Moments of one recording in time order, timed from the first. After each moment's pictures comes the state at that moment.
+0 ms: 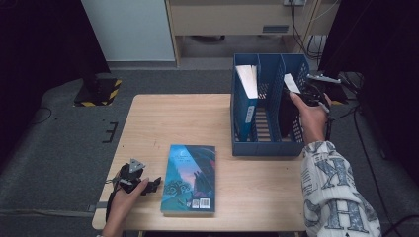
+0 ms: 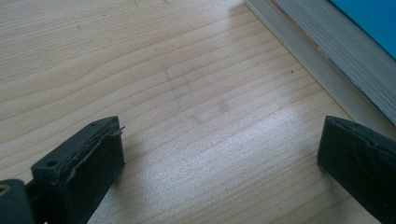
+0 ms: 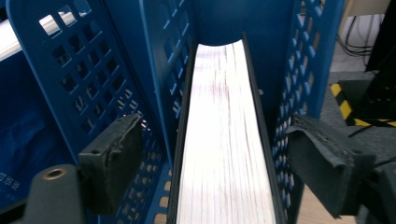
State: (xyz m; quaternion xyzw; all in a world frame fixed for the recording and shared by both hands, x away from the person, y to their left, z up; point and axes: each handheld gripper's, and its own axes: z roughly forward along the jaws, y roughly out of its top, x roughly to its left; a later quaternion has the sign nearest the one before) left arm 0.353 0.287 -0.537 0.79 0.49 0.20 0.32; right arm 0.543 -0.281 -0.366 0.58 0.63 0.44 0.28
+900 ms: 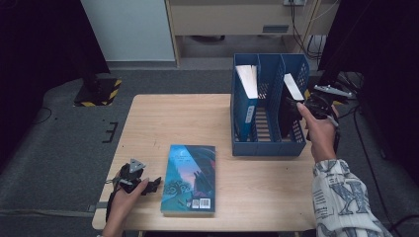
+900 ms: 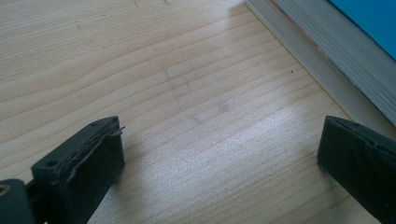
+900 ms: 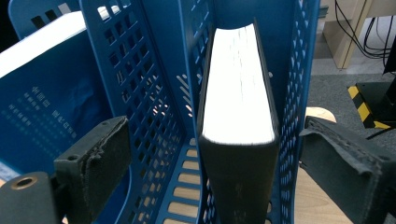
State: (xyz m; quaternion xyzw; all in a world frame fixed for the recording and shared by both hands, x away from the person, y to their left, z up) left arm 0.353 0.287 -0.537 0.79 0.49 0.20 0.32; right arm 0.496 -0.289 -0.369 0.56 0.63 0.47 0.26
